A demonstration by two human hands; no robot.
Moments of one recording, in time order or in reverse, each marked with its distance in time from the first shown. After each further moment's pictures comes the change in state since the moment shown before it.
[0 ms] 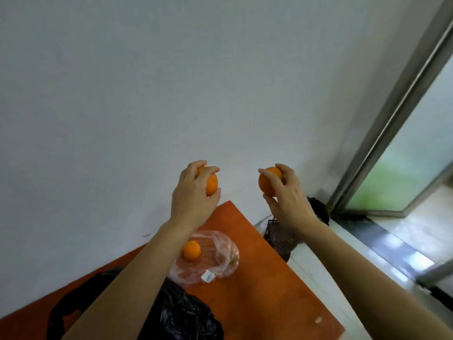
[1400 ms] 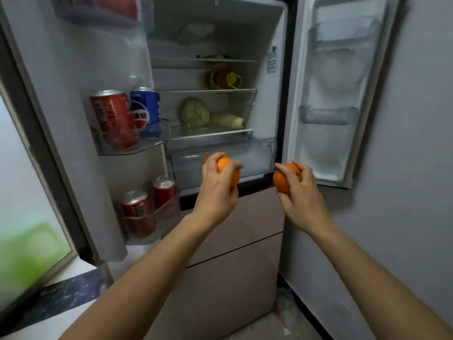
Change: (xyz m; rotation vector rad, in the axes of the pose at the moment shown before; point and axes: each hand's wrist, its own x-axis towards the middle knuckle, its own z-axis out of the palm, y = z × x) left_hand -0.533 1.028 0.157 -0.962 -0.518 1.233; right_hand -0.934 0.246 -0.679 -0.746 0.763 1.195
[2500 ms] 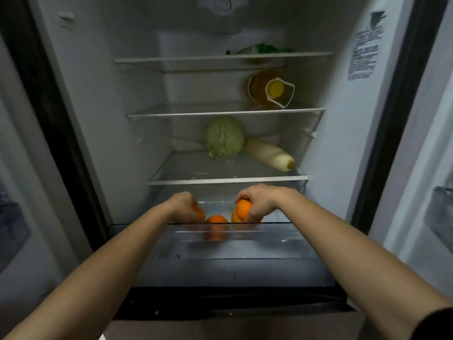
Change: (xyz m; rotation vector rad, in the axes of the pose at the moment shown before) left_hand 0.298 -0.273 0.127 0.436 -0.653 -0.866; right_hand 0.458 0.064 0.260 -0.110 -1.066 -0.440
